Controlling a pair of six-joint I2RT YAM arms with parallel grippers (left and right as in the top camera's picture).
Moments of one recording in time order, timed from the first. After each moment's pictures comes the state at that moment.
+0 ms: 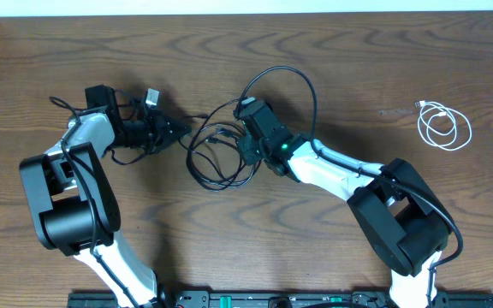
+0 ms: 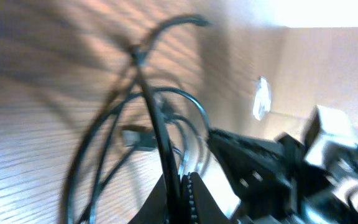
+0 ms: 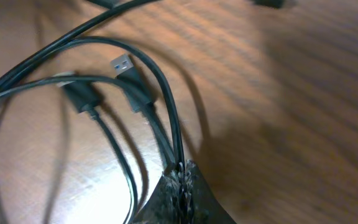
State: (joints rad) left arm 0.26 1.99 1.19 -0.62 1.05 -0.11; right arm 0.72 2.00 1.22 -0.11 0.02 0.23
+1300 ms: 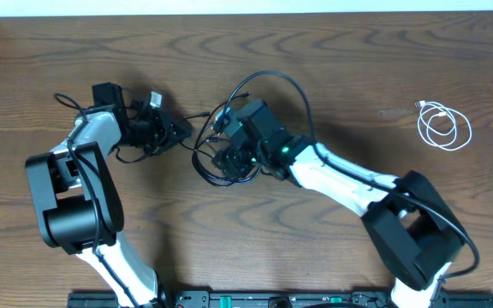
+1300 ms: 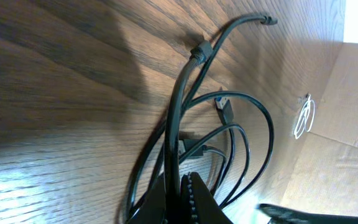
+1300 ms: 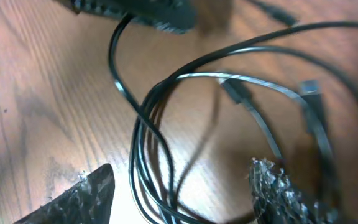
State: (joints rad) left arm 0.22 1.99 1.19 -0.60 0.85 -0.22; right arm 0.76 1.93 1.22 -0.13 -0.33 0.06
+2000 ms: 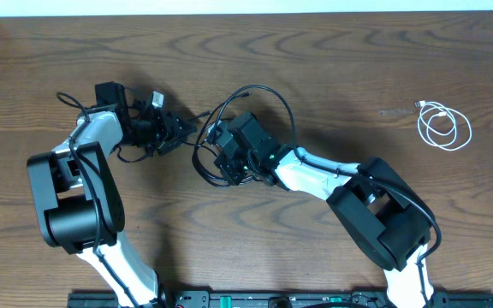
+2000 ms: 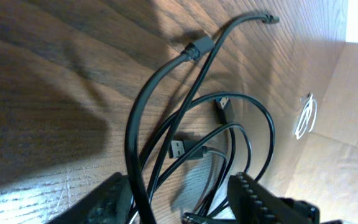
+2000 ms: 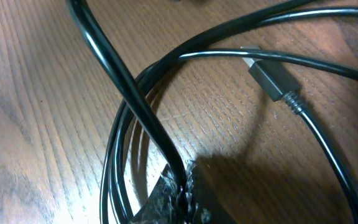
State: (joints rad) left arm 0.22 1.99 1.19 -0.60 0.85 -0.23; right arm 0.78 2.08 1.21 0.01 -0.34 0.05
